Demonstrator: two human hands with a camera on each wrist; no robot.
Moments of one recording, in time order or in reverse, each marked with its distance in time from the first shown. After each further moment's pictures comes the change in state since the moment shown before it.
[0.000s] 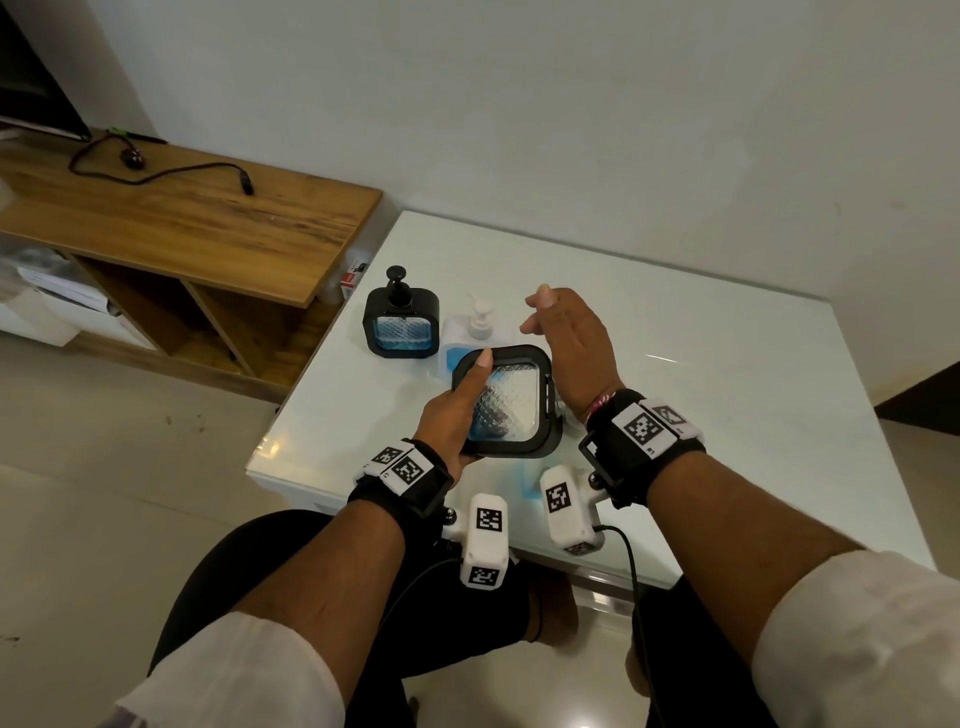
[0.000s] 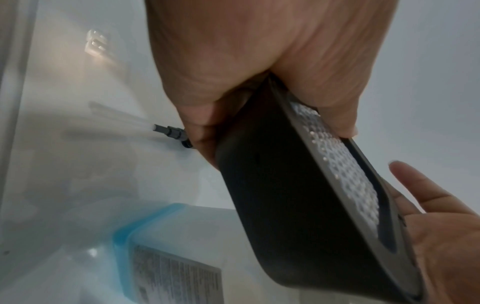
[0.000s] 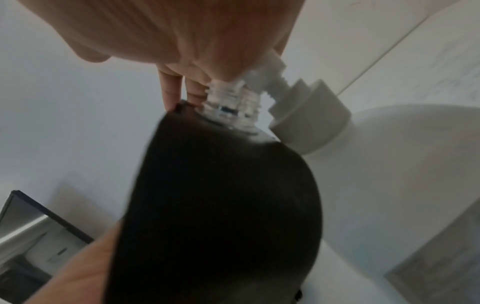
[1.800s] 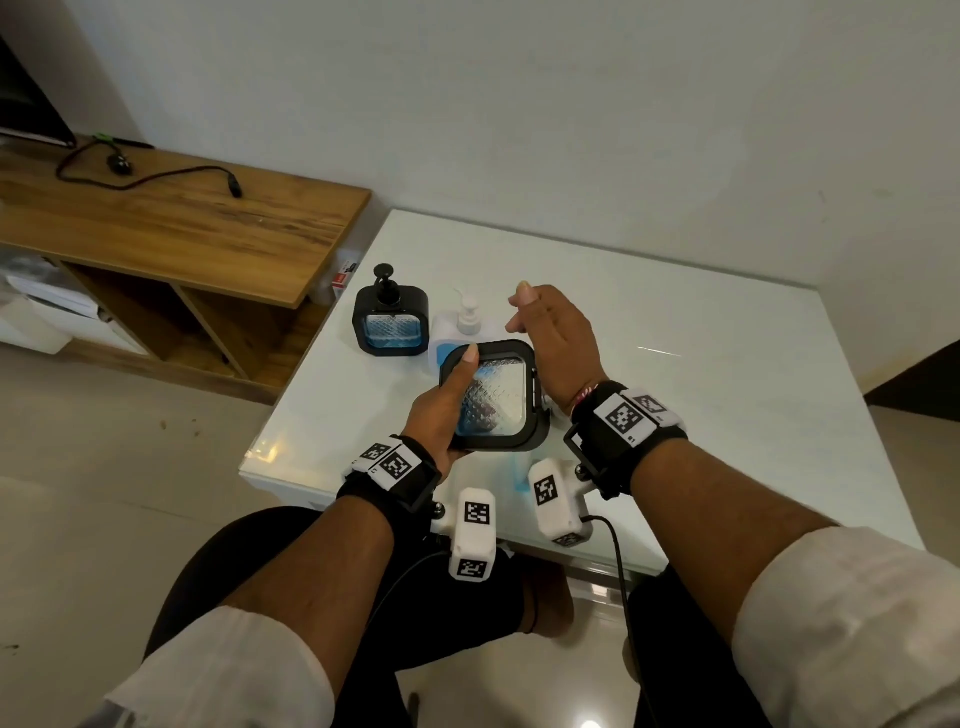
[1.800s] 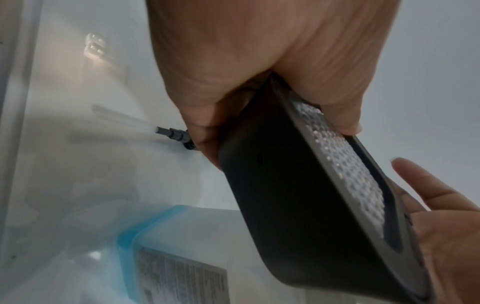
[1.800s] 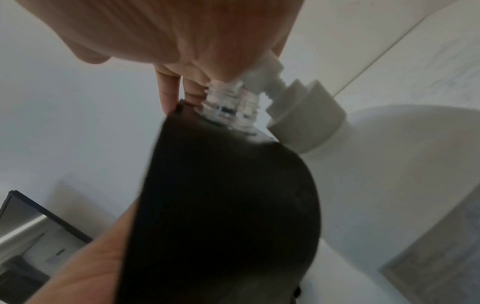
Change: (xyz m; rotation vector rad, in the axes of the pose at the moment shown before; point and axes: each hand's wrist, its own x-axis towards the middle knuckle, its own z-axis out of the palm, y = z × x) left_hand 0.002 -0.003 -0.002 0.001 -0.002 0.007; right_hand -0.001 0.004 0.000 -0.002 0.000 -0.010
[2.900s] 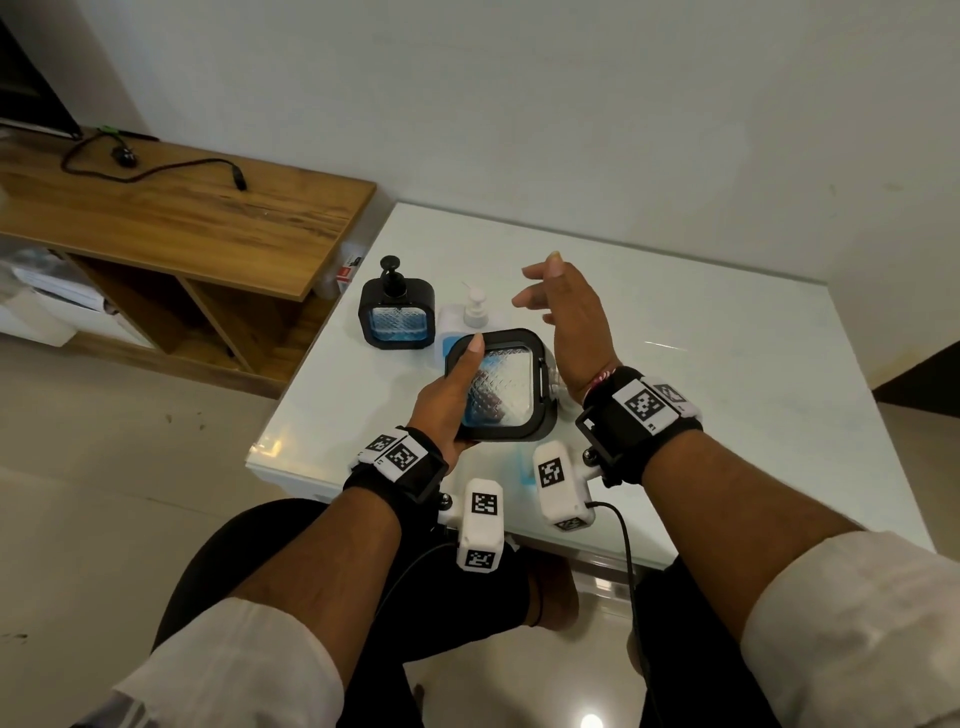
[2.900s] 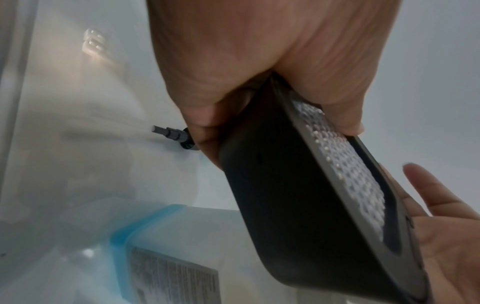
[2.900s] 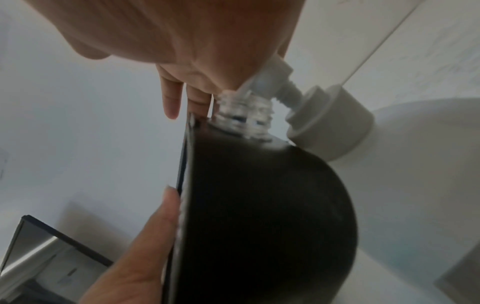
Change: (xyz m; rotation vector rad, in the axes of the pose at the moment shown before) left_hand -0.001 0.002 -0.002 -0.029 -0.017 0.018; right_hand 0.005 -0.010 -0.002 0.110 0.002 0.056
